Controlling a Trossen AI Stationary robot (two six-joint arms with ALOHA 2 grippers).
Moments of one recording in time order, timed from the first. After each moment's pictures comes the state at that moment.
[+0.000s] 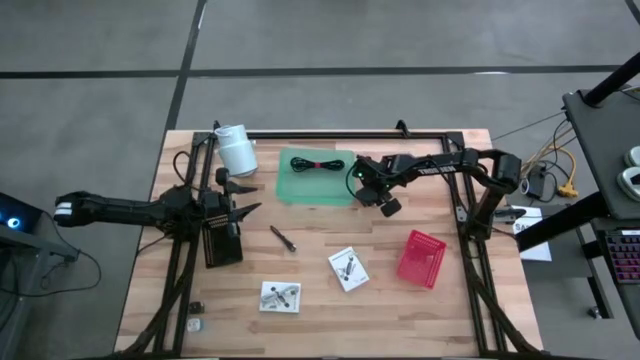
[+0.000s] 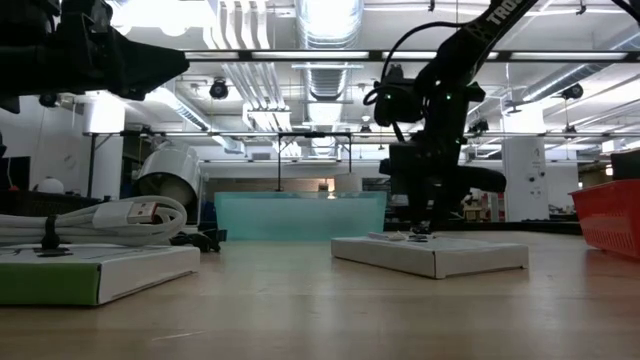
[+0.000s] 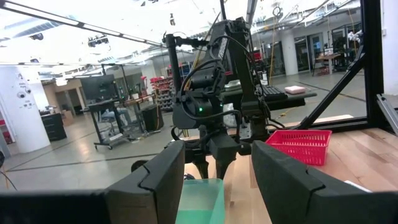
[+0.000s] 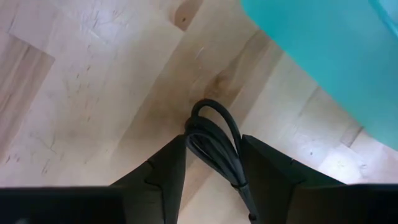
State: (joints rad) left arm 0.04 0.48 0.04 0.59 -0.14 0.22; right arm -0.35 1.76 1.01 -0.58 0.05 -0.92
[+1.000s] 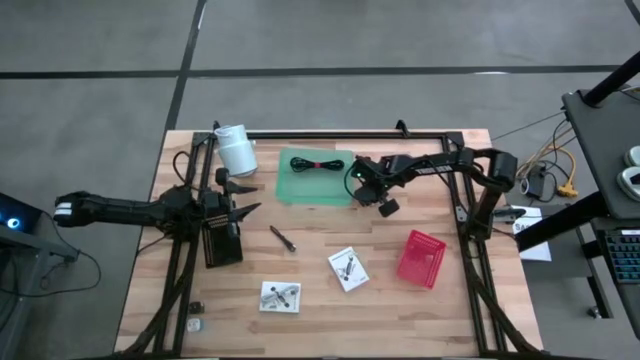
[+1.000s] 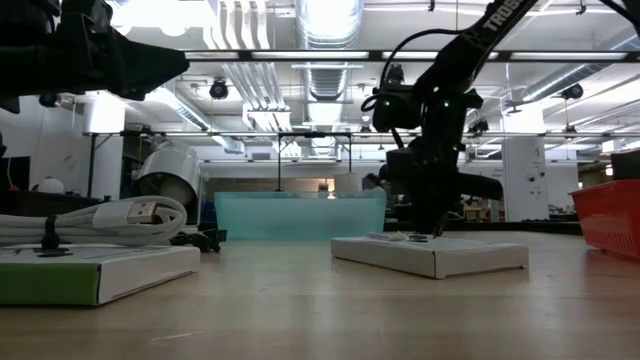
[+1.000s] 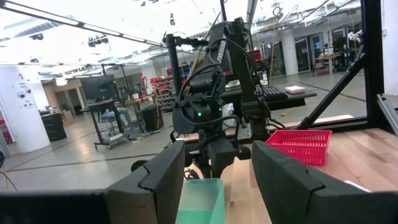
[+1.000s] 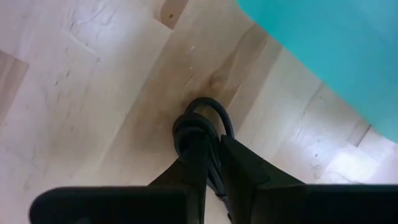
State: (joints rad) left arm 0.04 0.48 0.04 0.59 -0.14 0.22; right arm -0.35 1.82 1.00 -0.55 0.06 -0.87
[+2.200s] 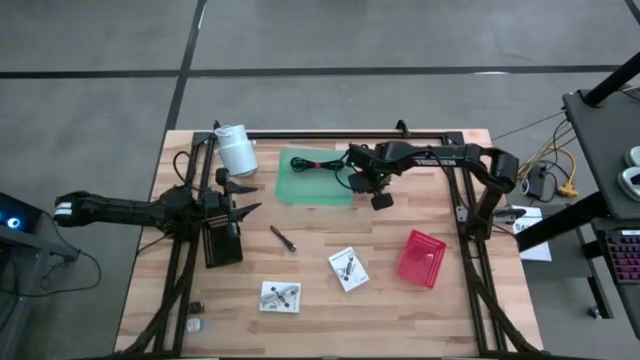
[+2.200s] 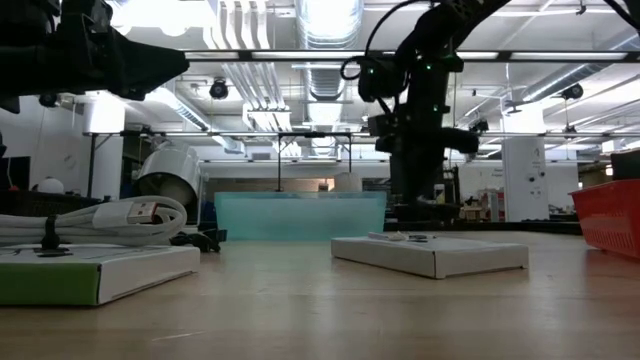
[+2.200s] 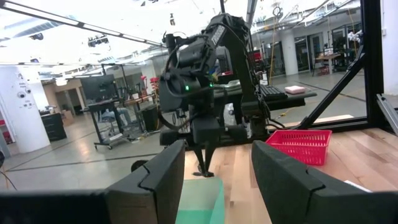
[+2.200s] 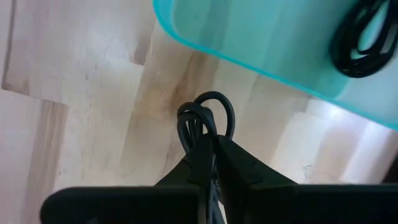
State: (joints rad) left arm 0.04 0.48 0.04 0.59 -0.14 0.22; right arm -0.35 1.77 1.26 -0.85 0.05 -0.64
